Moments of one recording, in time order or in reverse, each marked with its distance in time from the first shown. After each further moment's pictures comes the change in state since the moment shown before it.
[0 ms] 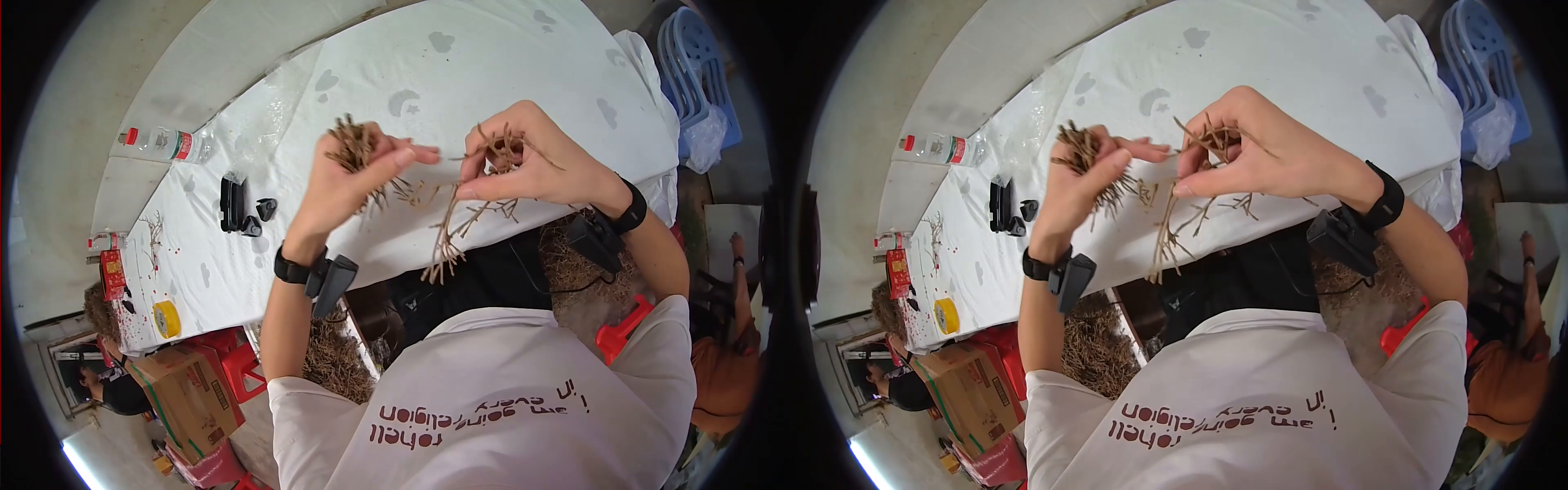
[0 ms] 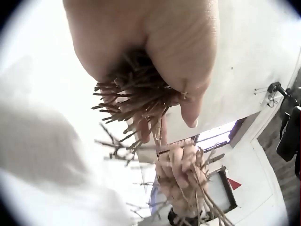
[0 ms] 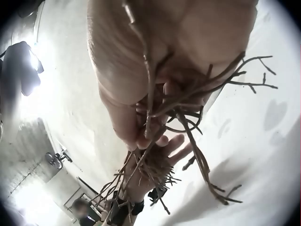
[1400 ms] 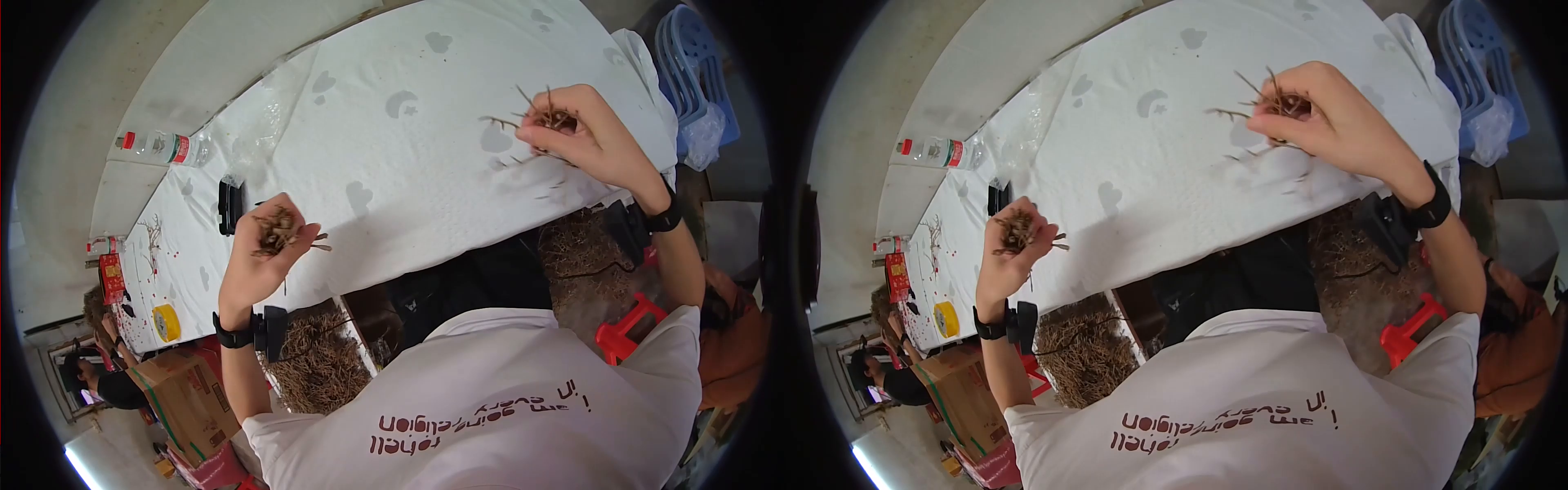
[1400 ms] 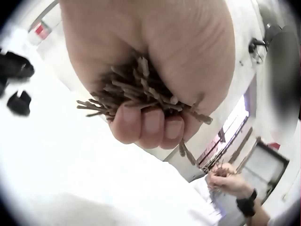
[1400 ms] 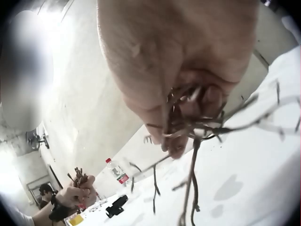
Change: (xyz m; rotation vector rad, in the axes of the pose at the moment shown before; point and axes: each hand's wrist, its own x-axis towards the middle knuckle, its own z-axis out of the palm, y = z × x) left_hand -0.083 0.043 -0.060 0.623 -0.071 -0.328; right_hand -0.026 0.024 -0.032 -0.432 0.256 -0.155
